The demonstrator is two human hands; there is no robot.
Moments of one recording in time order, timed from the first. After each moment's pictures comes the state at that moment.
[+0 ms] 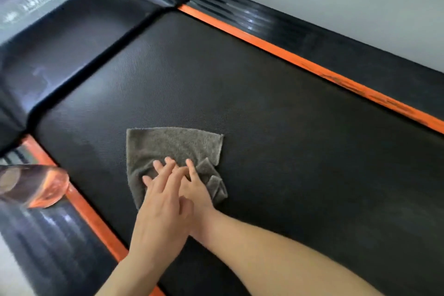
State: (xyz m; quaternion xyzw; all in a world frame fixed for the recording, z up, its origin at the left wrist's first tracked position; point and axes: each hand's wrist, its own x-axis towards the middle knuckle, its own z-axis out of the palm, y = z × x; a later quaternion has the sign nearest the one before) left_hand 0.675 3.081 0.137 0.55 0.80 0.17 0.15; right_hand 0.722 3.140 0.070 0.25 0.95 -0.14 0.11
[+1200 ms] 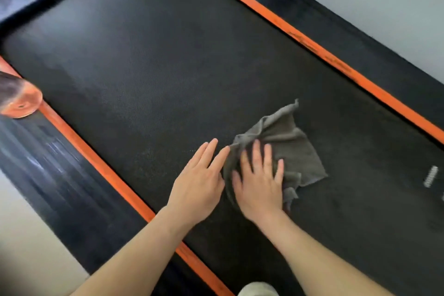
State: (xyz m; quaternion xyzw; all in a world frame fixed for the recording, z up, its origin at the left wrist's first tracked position) left_hand 0.799 3.011 0.107 0.69 0.69 0.08 0.20; right_hand 0.953 3.046 0.067 0.59 0.80 -0.11 0.05
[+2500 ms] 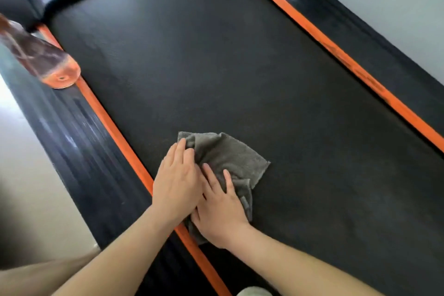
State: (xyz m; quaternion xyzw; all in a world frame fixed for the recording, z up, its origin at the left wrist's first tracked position) left_hand 0.764 2.976 0.094 0.56 0.81 0.01 0.18; right_hand 0.900 2.993 0.061 0.31 0.93 -0.16 0.09
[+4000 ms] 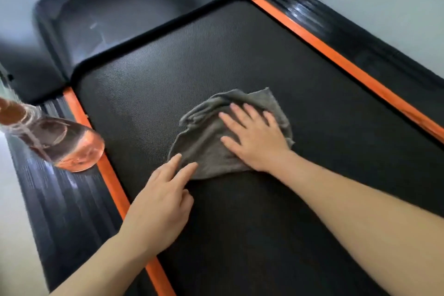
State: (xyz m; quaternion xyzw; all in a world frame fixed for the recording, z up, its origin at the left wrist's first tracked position) left_hand 0.587 3.058 0.103 0.54 0.81 0.11 0.19; right_hand 0.716 3.271 0.066 0.32 0.94 -0.08 0.08
